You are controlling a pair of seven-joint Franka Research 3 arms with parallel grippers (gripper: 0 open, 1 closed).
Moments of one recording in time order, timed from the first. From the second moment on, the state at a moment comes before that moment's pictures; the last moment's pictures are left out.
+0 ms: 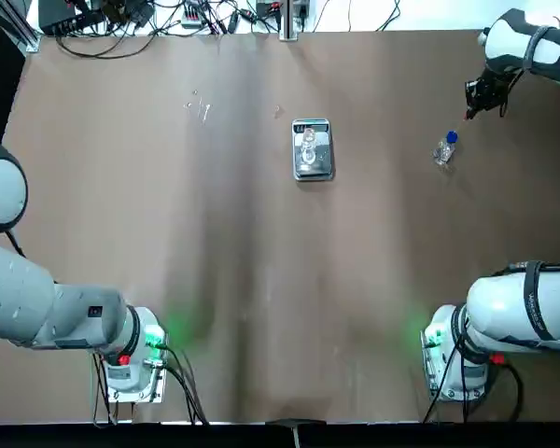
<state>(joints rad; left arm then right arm) 0.00 0.03 -0.08 -1.56 0.00 1.59 0.02 -0.16 0.02 0.00 -2.21 0.05 2.18 0.03</state>
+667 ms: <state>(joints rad) 0.00 0.03 -0.08 -1.56 0.00 1.59 0.02 -0.15 0.02 0.01 -2.21 0.03 2.18 0.03</state>
